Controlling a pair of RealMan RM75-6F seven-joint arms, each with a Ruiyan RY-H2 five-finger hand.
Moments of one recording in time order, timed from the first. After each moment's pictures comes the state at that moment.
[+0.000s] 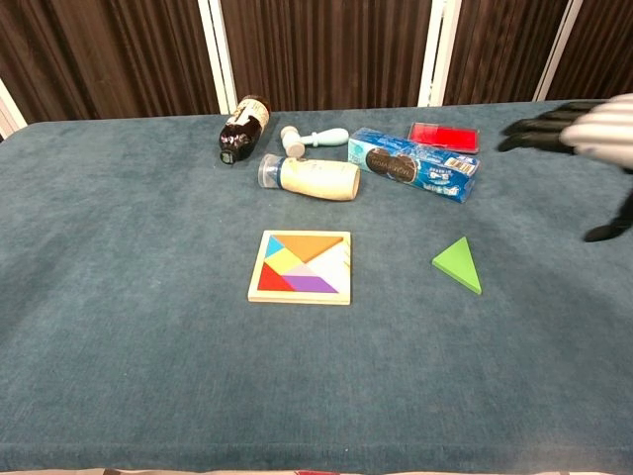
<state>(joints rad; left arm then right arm) -0.12 -1.14 -0.01 -1.52 1.59 1.49 -0.03 0.55 -1.25 0.13 -1.45 -1.51 0.90 -0.39</state>
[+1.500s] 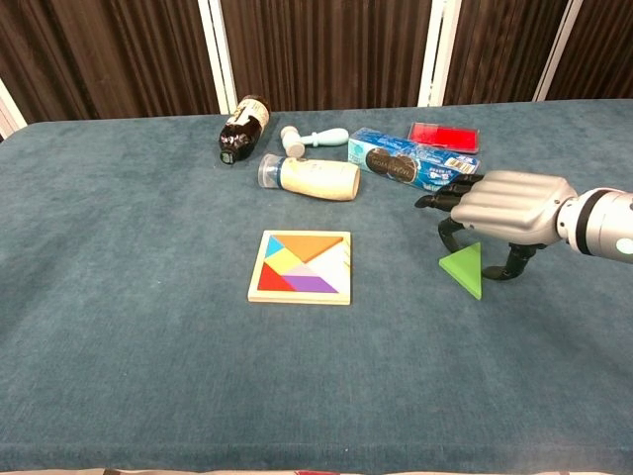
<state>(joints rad) -0.12 -1.11 -0.02 -1.55 1.57 1.49 -0.05 0.73 -1.53 0.06 -1.24 -1.36 0.78 -0.58</state>
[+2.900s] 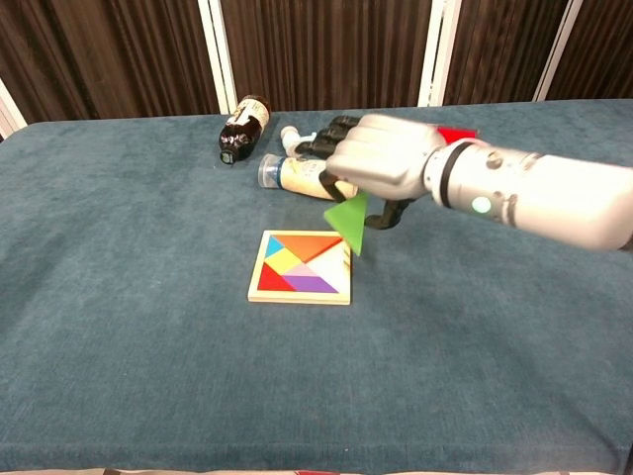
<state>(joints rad) -0.11 -1.09 -0.02 -1.55 1.56 1.52 -0.09 0.93 -1.69 0.17 -1.23 -1.34 0.83 -0.78</state>
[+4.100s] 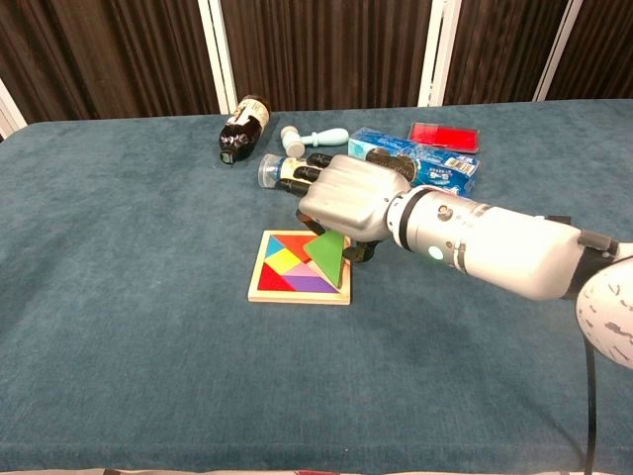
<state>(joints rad) -0.11 -1.09 -0.02 -1.54 1.58 1.52 -0.11 0.96 -1.84 0.14 -1.10 -1.28 0.85 -0.85</state>
